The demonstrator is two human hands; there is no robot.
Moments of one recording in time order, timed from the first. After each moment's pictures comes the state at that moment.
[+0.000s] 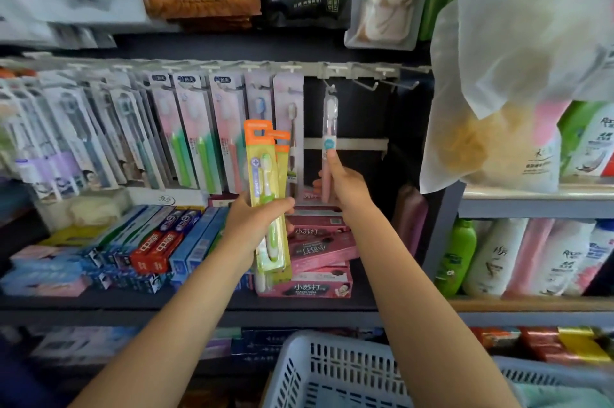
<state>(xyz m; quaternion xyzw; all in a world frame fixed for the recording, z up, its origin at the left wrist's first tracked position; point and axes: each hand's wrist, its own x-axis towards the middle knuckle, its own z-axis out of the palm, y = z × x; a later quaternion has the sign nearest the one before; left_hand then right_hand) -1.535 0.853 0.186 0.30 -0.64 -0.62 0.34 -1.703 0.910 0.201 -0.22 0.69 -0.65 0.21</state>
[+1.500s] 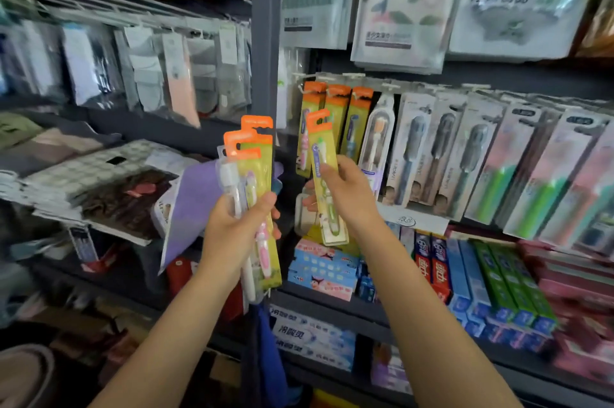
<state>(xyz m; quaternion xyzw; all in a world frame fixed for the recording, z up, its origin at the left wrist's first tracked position) -1.086 0.542 0.187 0.31 -0.54 -0.55 0.56 -1.257 0.563 0.223 -0.46 0.57 -0.63 0.27</state>
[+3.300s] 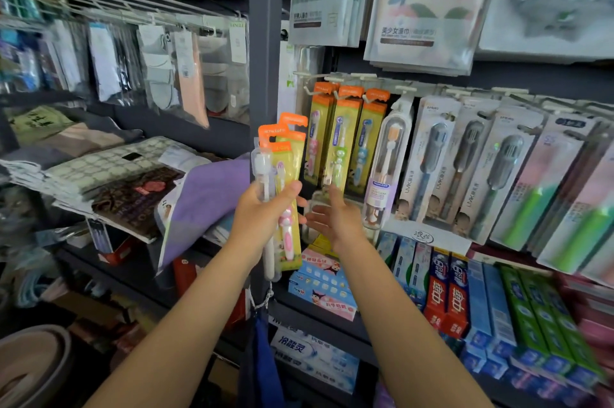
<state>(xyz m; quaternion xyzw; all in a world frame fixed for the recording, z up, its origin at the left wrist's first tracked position) -1.146 0.494 0.189 0.32 -0.56 -0.55 0.53 -1.288 0.494 0.173 -0.23 0.56 -0.67 0.43</state>
